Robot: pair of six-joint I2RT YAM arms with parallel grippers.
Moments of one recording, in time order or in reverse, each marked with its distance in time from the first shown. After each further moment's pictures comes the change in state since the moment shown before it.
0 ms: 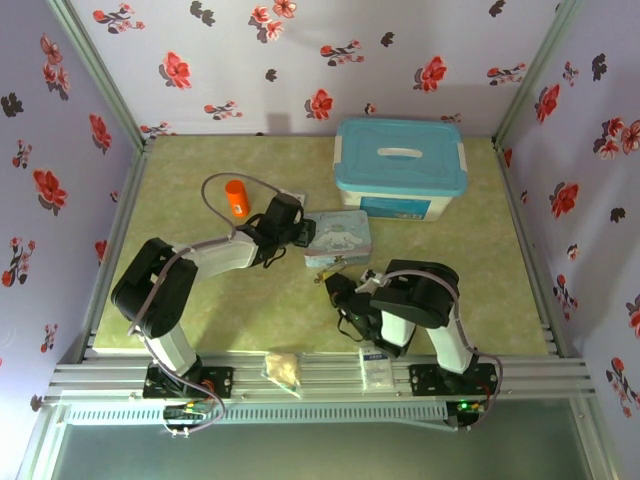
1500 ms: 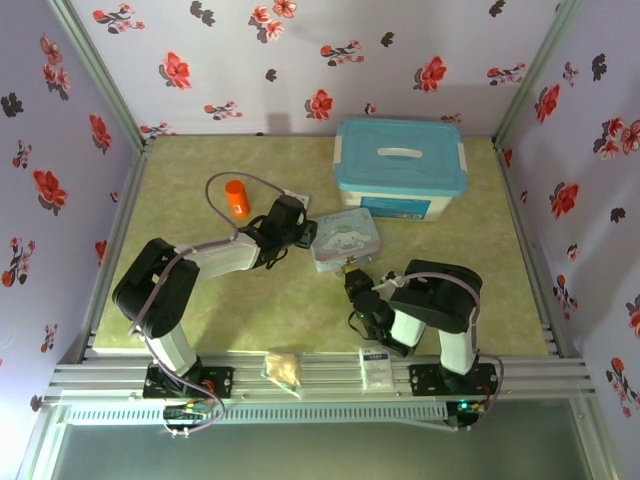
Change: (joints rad) left arm -0.017 0.005 -0.004 0.026 -0.030 0.047; right arm -0.034 -0.144 -0.077 -0.171 0.212 0.015
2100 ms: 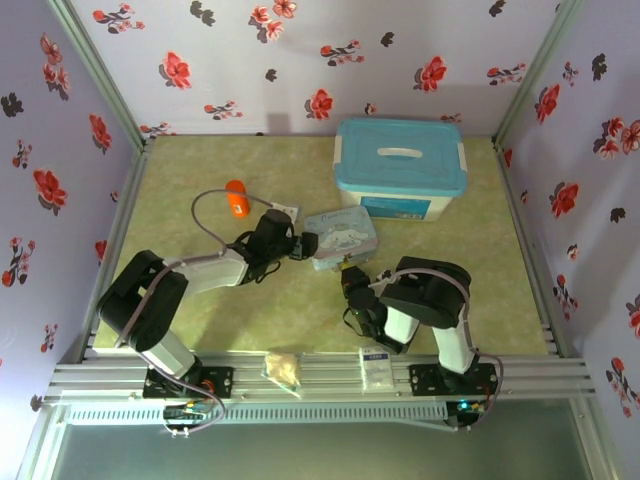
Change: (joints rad) left arm -0.010 -0.108 -0.203 0.157 0.086 -0.089; right arm -0.008 0.078 0.057 0.044 0.004 0.072
